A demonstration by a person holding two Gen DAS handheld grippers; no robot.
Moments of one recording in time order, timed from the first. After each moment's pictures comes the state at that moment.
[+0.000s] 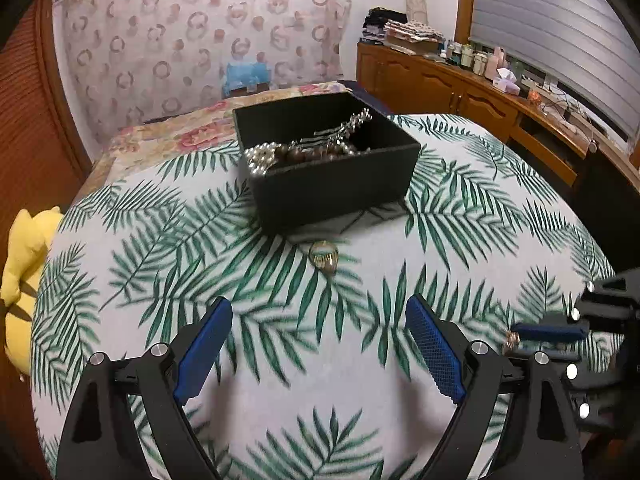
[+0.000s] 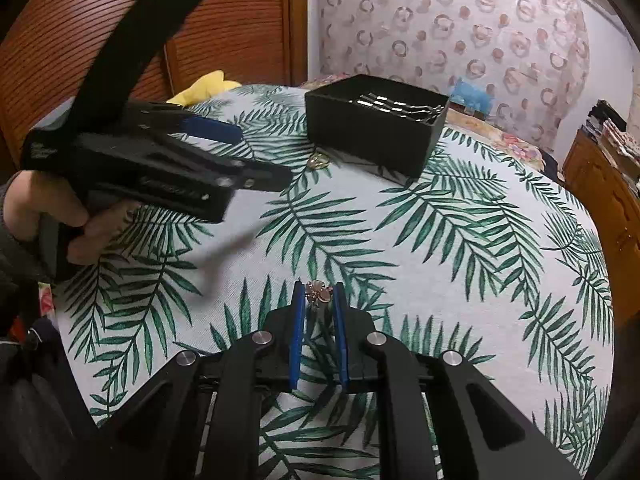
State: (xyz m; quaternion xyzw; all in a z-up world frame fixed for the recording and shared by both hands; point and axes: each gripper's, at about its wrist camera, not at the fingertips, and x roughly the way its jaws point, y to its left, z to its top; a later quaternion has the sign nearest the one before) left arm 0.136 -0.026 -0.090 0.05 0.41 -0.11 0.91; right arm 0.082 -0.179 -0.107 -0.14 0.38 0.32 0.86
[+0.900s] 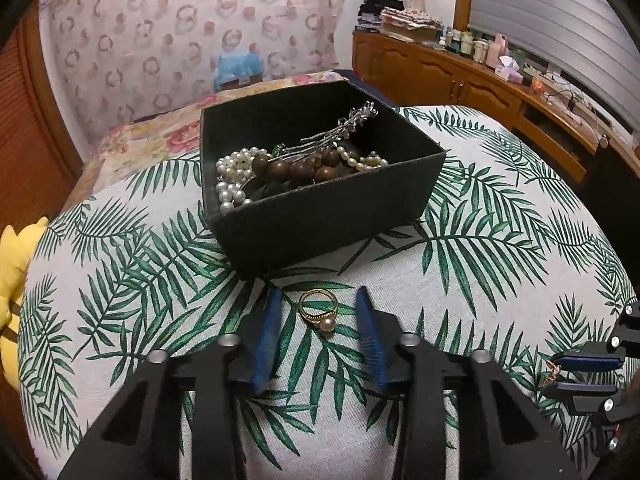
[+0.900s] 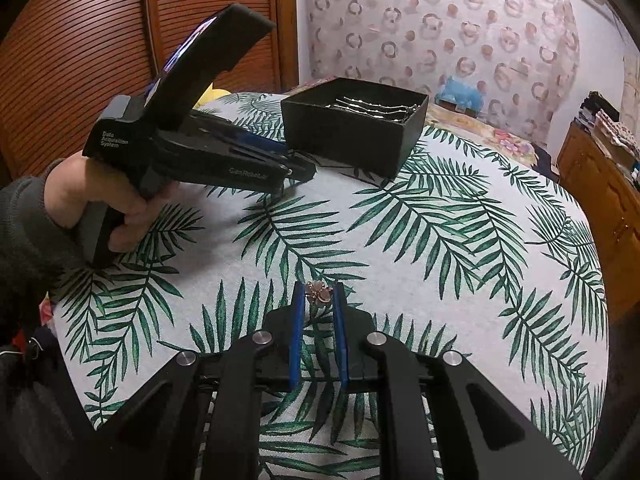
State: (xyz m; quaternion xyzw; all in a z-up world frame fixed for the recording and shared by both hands) left arm 0.181 -0.043 -0.107 0.06 0.42 -0.11 0.90; right arm 0.088 -0.193 -0.106 -0.13 0.38 0.31 0.86
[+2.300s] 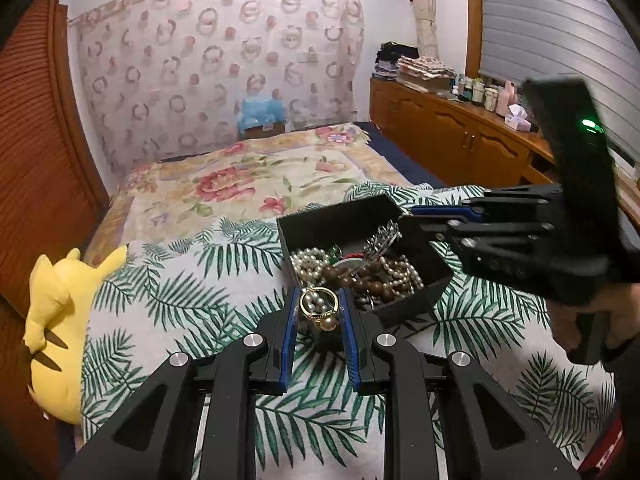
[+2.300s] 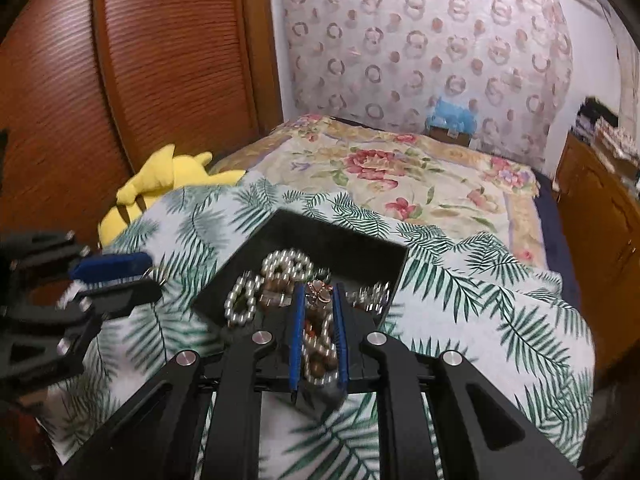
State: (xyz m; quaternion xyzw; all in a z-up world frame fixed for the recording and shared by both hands) left arm 0.178 -0.005 -0.017 0.05 0.35 -0.09 0.93; right arm 0.275 -0.134 -0.034 -0.08 0.36 0.30 0.88
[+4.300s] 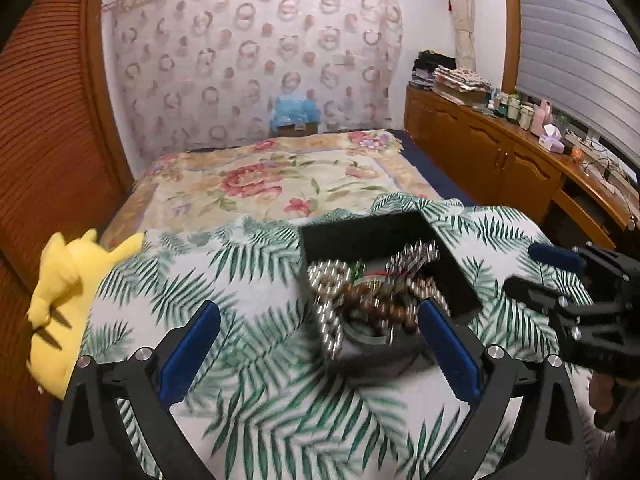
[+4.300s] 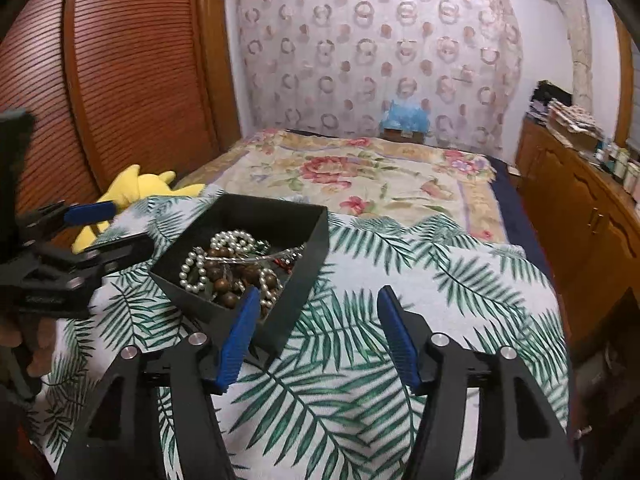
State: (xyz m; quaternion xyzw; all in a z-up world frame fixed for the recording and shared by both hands) left arm 0.193 -0.006 -0.029 0.02 0.35 -0.02 0.94; right arm 0.227 -0.198 -0.047 -0.05 0.33 0.22 0.91
